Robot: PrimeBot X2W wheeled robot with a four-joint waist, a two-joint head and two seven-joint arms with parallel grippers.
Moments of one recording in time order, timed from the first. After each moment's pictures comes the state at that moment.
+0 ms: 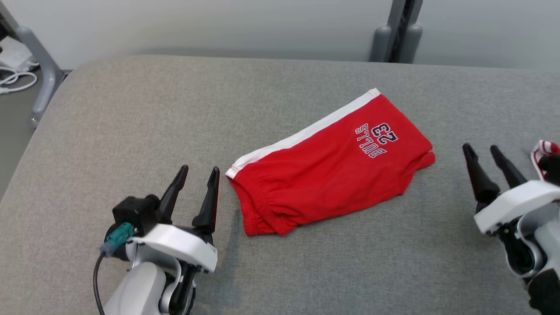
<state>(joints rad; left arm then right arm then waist) -0.33 0.15 -0.40 0.41 -0.59 -0.01 -0.26 -0.56 -0.44 0.53 0.68 0.95 0.13 -0.24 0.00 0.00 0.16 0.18</state>
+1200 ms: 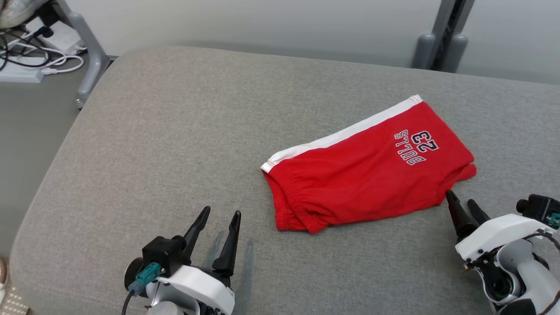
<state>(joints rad) -0.16 0.05 -0.31 0.41 -0.36 -0.09 -0.26 -0.37 -0.19 0.15 0.69 0.82 0.13 -0.01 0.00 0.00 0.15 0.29</state>
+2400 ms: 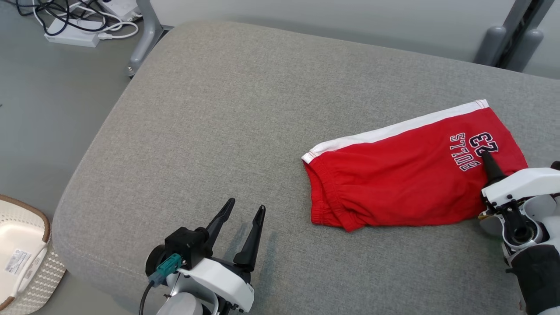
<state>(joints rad) -0.21 0.05 -0.42 0.40 -0.40 -0.08 -0.26 -0.64 -0.20 0.04 0.96 0.99 0.13 0.02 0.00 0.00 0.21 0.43</state>
